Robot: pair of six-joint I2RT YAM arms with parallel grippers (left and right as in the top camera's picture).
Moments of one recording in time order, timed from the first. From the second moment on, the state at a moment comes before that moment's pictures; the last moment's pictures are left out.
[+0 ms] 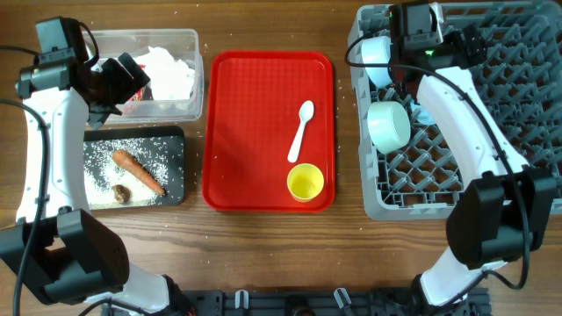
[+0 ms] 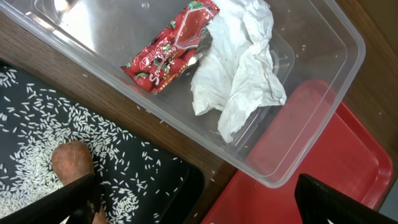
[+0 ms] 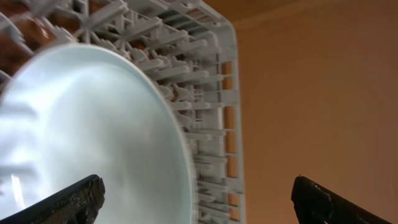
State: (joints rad) left arm 0.24 1.72 1.55 -0.96 0.13 -0.47; right arm 0.17 1.85 1.56 -0.70 0.96 -0.33
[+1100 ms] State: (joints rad) left arm 0.24 1.72 1.55 -0.96 0.13 -0.47; right arm 0.36 2.15 1.56 -0.55 -0.21 0.20
